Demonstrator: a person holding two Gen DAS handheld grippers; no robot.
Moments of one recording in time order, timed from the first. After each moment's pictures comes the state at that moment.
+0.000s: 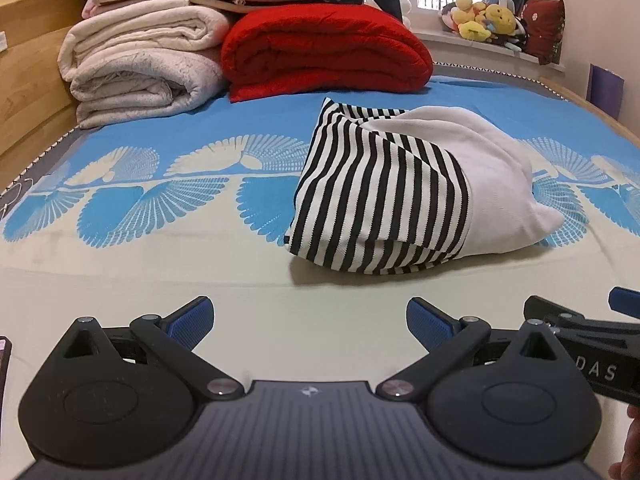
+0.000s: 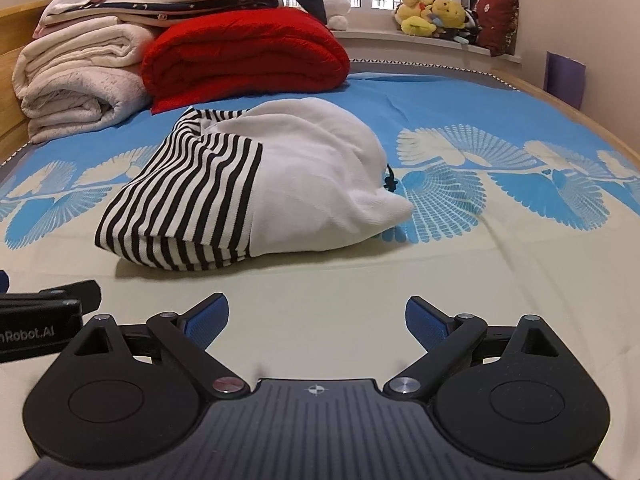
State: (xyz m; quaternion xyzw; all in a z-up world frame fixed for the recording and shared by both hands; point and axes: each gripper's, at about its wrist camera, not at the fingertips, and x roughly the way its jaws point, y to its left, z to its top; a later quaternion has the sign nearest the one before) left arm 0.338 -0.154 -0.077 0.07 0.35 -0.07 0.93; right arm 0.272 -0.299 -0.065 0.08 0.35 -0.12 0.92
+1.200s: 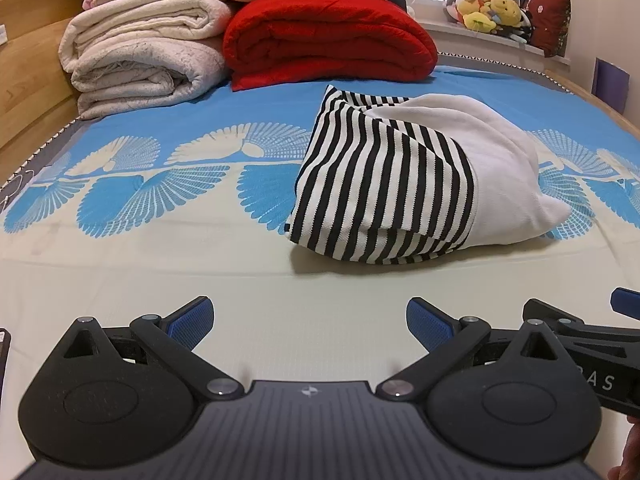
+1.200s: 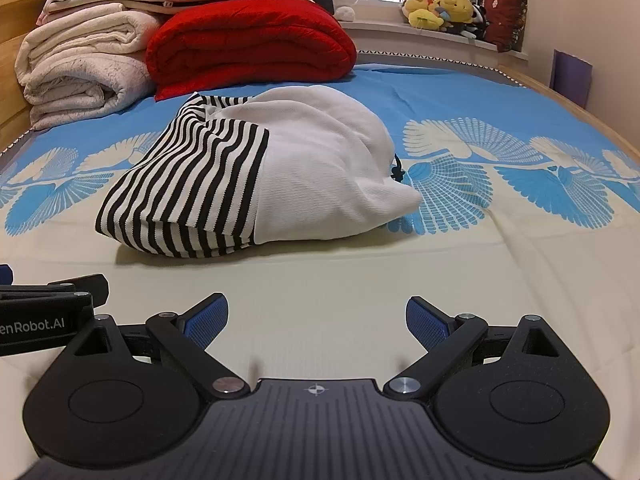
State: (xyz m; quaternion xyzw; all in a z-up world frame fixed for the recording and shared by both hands) left arm 0.341 -0.157 -0.083 0.07 0.37 -0.06 0.92; right arm 0.276 -0.295 -0.070 0.08 0.37 -0.12 0.92
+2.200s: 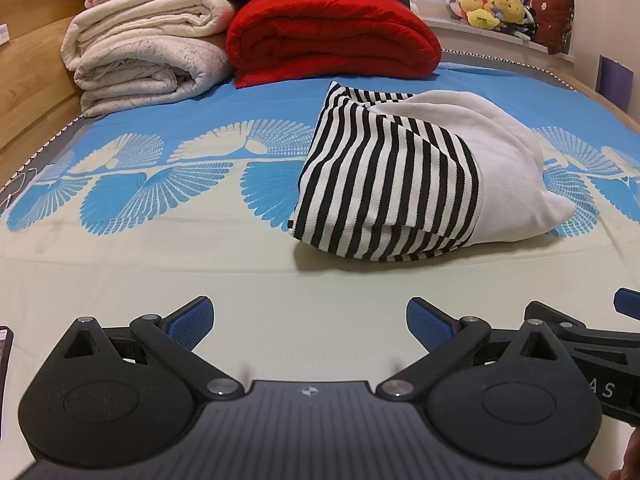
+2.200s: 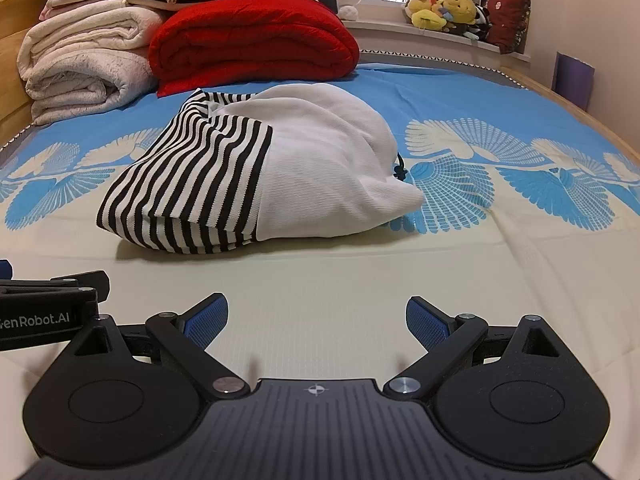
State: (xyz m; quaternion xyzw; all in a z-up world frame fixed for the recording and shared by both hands) left arm 0.342 -0.155 -0.085 0.07 0.37 -0.05 0.92; right arm 0.275 -0.294 -0.071 0.07 0.37 -0.12 0.92
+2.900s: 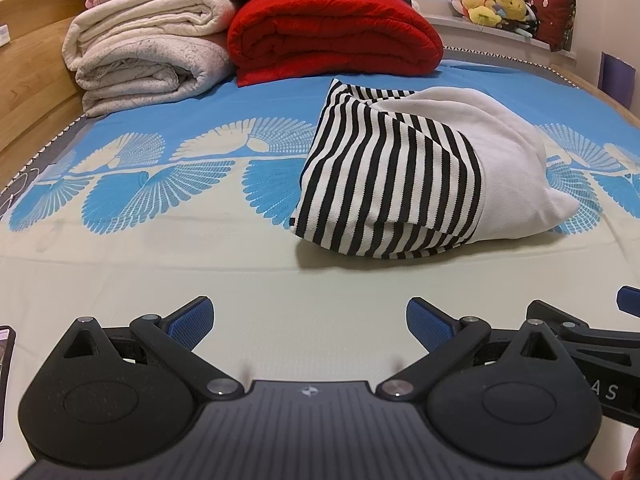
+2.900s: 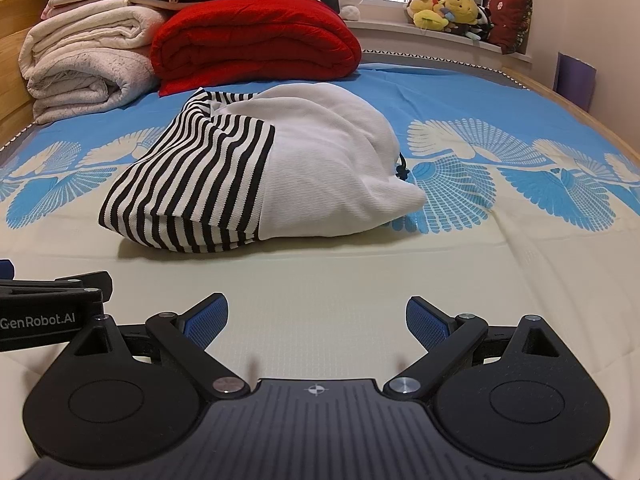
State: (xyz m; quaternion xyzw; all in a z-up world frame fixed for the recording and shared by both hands) left arm 0.341 -0.155 -0.087 0.08 0.37 -0.05 0.92; right arm 0.275 -0.293 -0.072 0.07 0.37 -0.12 0.92
